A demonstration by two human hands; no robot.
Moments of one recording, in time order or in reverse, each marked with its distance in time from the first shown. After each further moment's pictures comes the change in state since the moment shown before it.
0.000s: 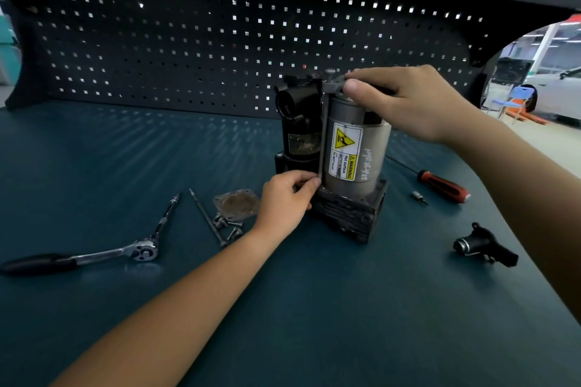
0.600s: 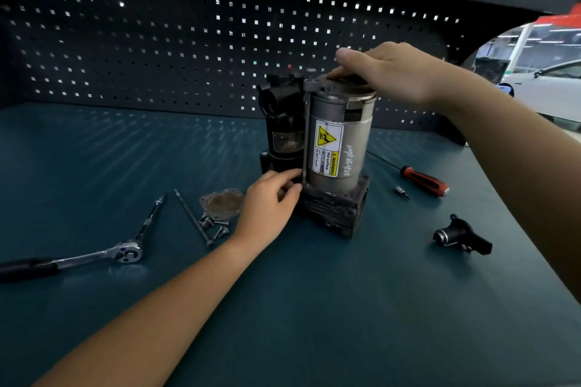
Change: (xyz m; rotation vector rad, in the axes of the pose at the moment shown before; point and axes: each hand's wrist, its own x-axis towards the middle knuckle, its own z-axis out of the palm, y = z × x) left_hand -0.011 -0.001 -0.006 0.203 0.028 0.184; right_hand 0.016 -0.004 -0.026 0.064 -0.177 0.095
